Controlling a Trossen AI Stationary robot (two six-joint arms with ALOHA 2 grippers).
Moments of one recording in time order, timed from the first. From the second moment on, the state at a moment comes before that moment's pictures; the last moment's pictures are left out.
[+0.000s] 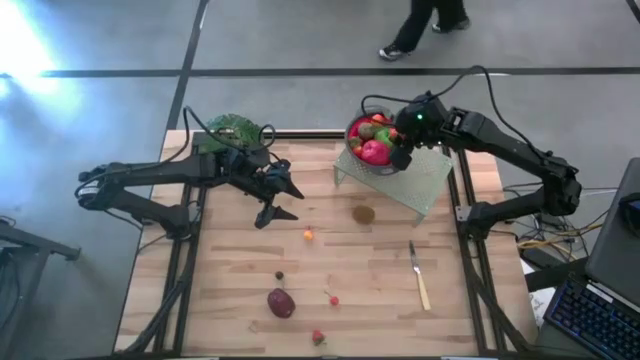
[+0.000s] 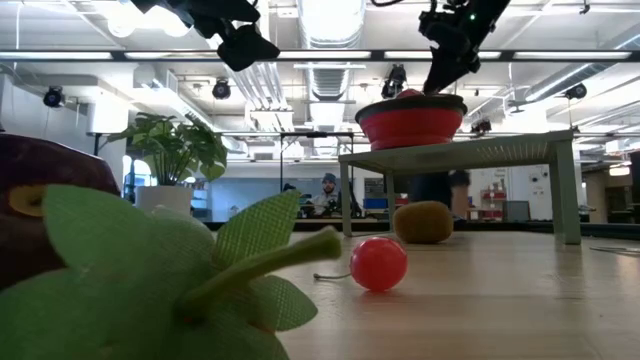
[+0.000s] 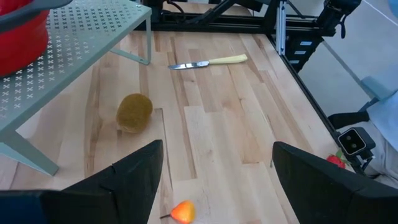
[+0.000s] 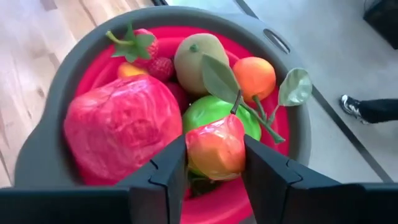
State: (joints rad) left arm 0.19 1.19 1.04 -0.40 0.42 0.10; right arm -0.54 1.26 1.30 -0.87 0.16 -0.07
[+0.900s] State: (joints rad) left arm 0.19 1.19 1.04 -0.40 0.42 0.10; right arm -0.54 1.28 1.36 -0.91 0.04 -0.02
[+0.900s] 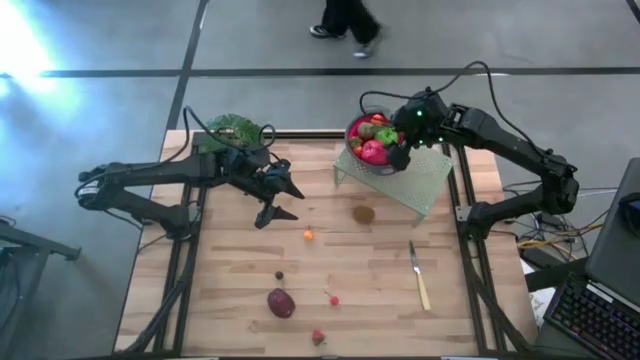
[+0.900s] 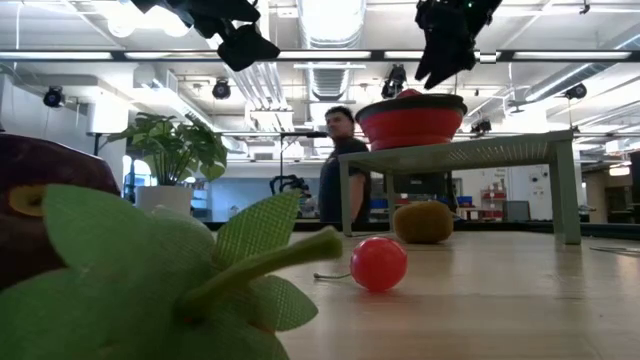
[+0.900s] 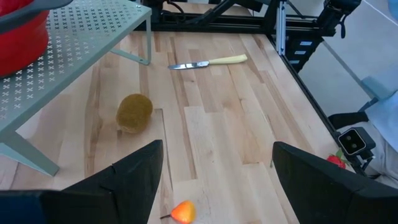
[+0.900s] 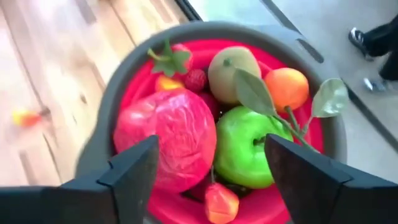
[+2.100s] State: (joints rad) left arm 0.19 1.19 1.04 -0.40 0.42 0.07; right arm 0.04 1.28 1.45 -1.03 0.39 0.14
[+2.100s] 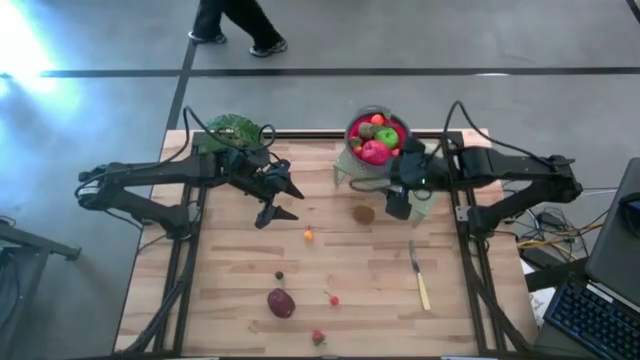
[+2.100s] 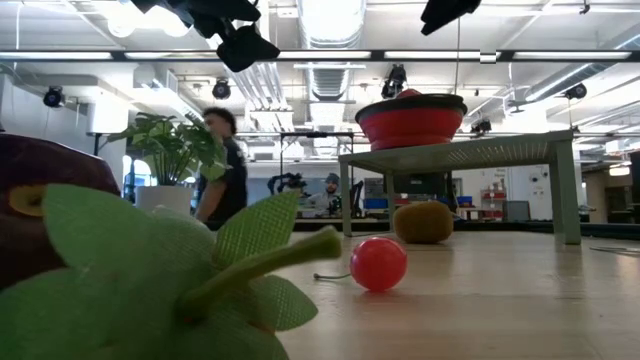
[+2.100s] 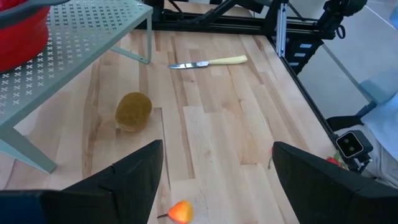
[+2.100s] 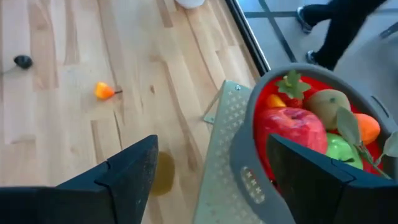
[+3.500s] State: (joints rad) left arm 0.19 1.19 1.04 -0.41 0.42 0.11; right arm 0.10 1.78 1.38 -0.92 0.41 0.04
